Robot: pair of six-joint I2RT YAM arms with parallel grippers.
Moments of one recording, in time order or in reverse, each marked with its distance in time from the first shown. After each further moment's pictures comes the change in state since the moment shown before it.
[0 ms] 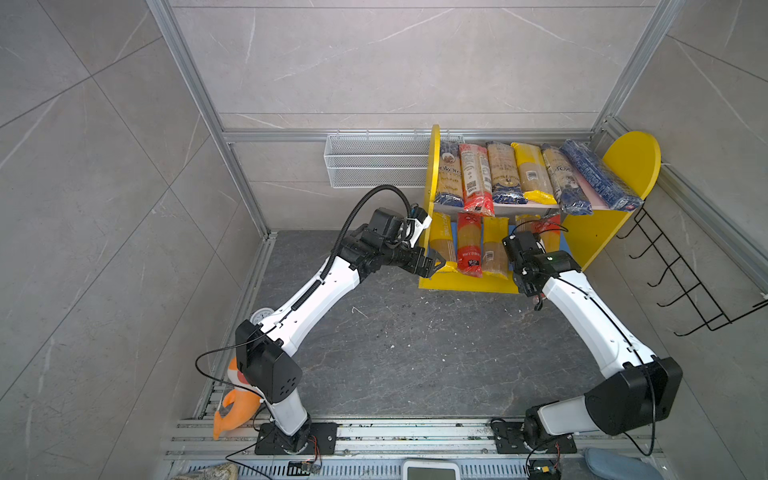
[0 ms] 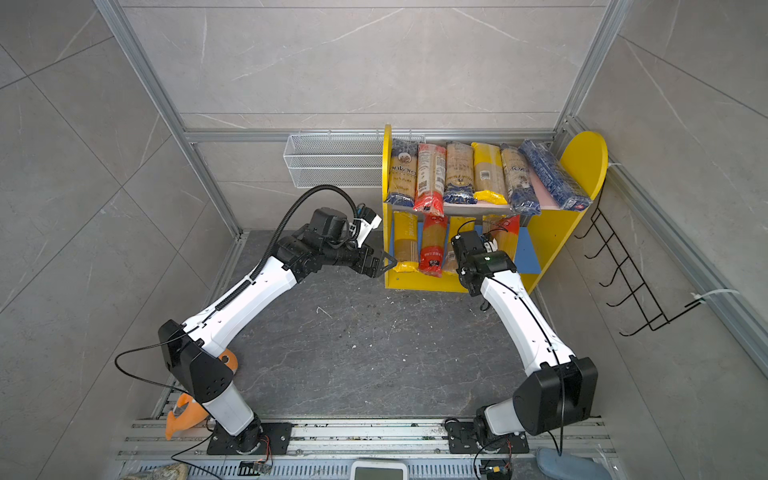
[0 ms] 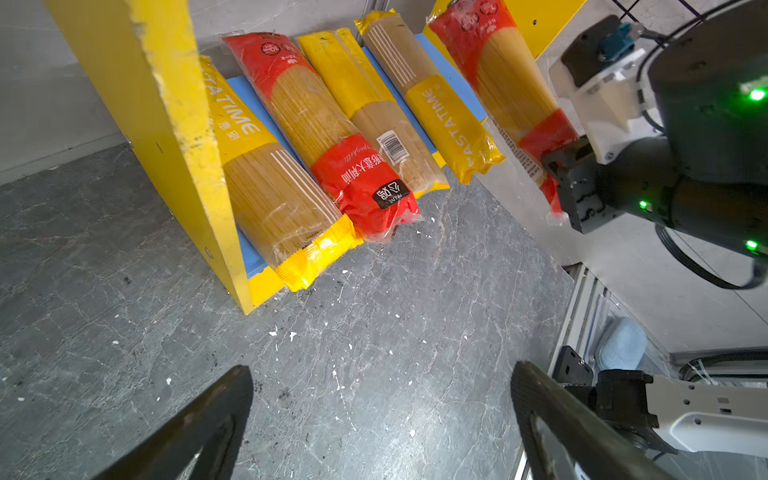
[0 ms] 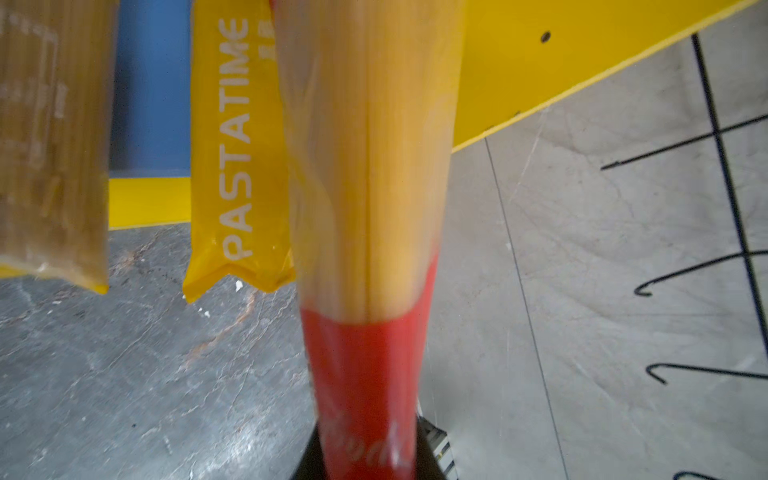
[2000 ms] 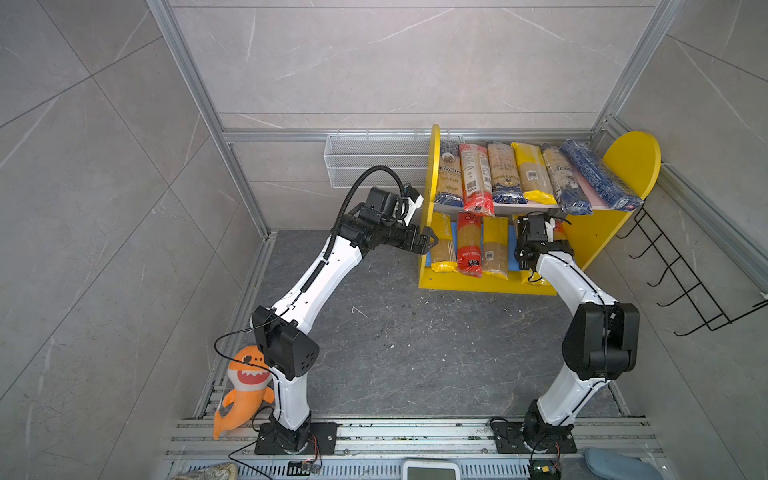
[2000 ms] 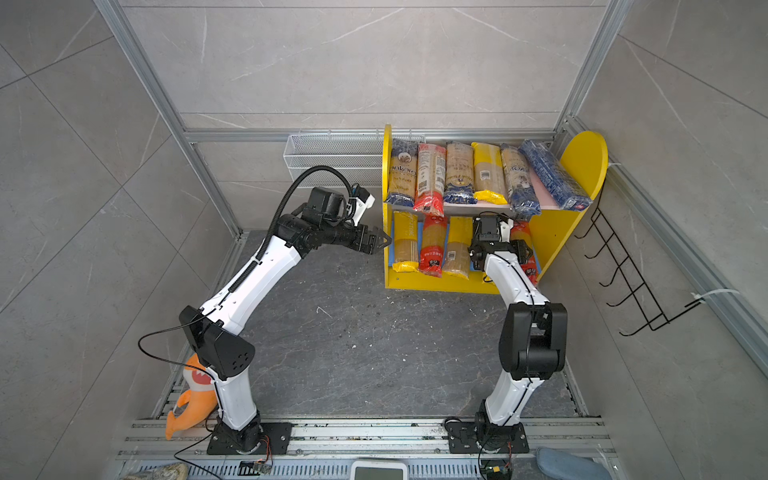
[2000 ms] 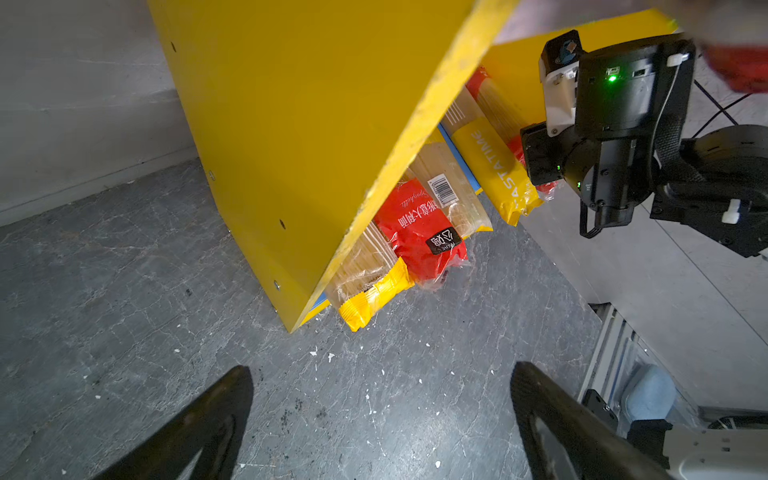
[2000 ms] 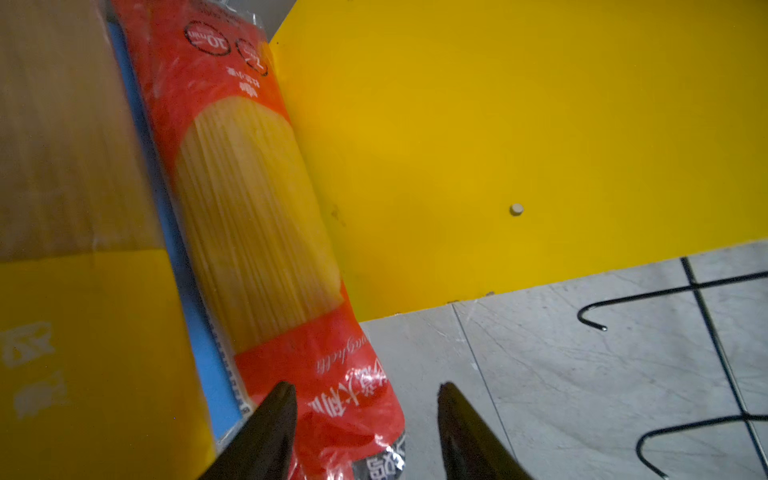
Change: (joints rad) left arm 0.078 0.154 0.292 -0.157 -0.028 0.000; right arm -0.211 0.306 0.056 0.554 0.161 -0.278
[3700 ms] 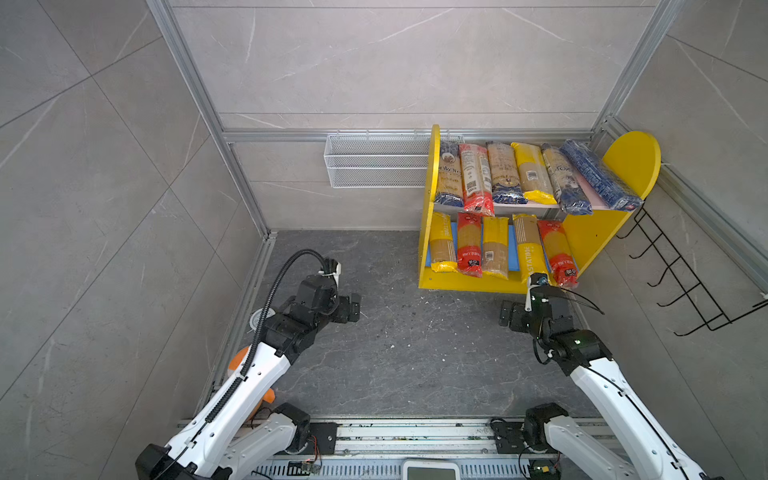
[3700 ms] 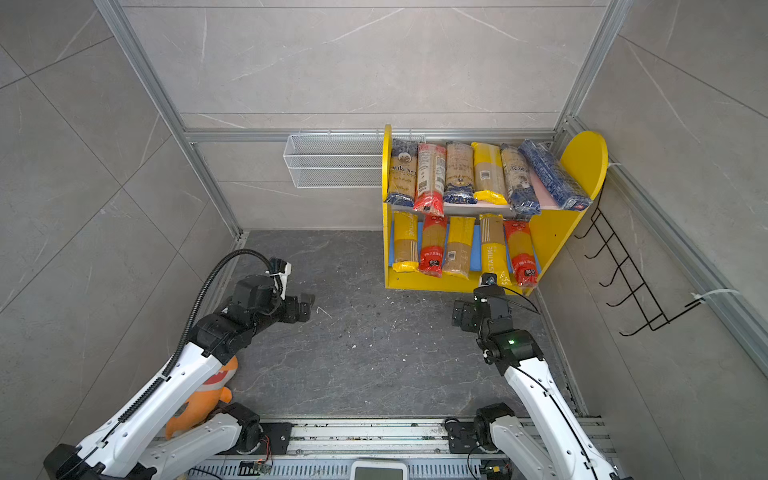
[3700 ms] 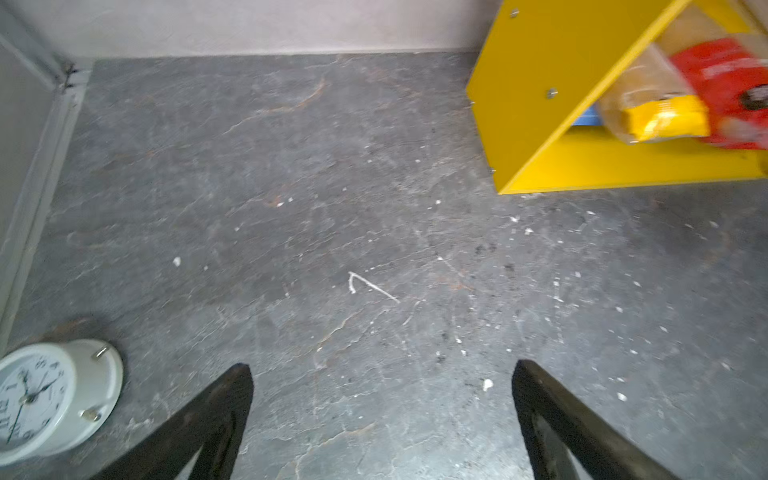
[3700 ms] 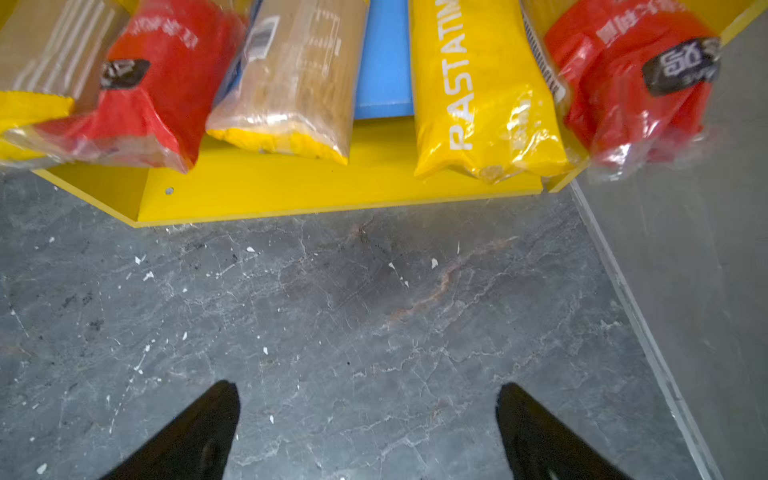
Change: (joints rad) left arm 0.122 -0.924 -1.181 0.191 -0.539 -0.112; right arm 0.225 -0.916 -0.696 -0.093 -0.721 0.397
